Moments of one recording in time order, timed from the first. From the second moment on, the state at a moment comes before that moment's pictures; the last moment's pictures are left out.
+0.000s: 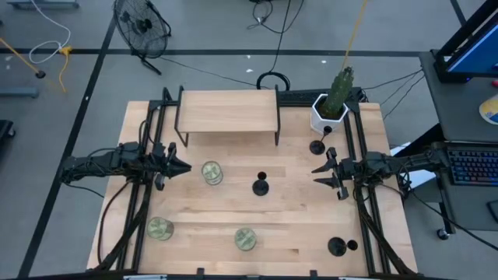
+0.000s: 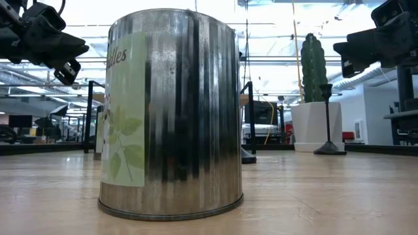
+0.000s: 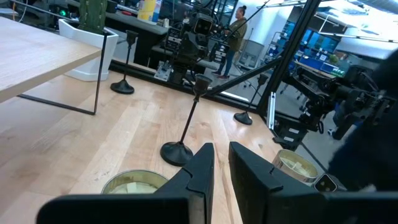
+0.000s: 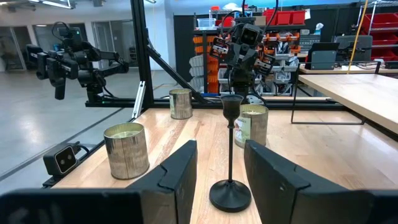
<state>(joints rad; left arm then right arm) 0.04 0.01 0.12 -0.16 0.16 -0.32 0.17 0.08 0.02 0.11 0.00 0.05</state>
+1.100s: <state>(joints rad) 0.04 0.01 0.12 -0.14 -0.08 -0.19 0.17 0.08 0.02 0.11 0.11 0.05</state>
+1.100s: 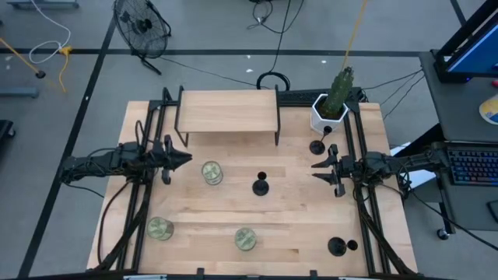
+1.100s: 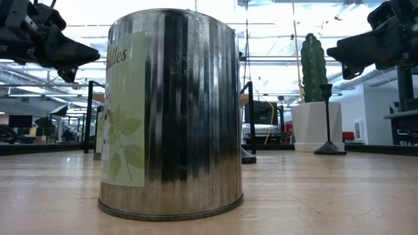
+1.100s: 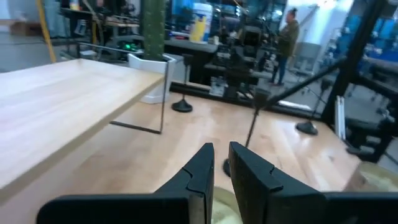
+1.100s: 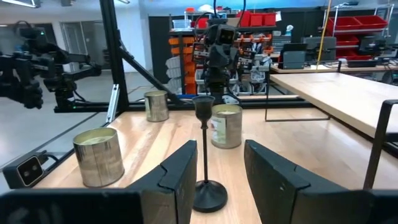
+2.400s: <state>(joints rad) -0.15 0.68 0.73 -0.62 -0.15 -0.84 0.17 0.08 0.02 0.11 0.10 0.05</state>
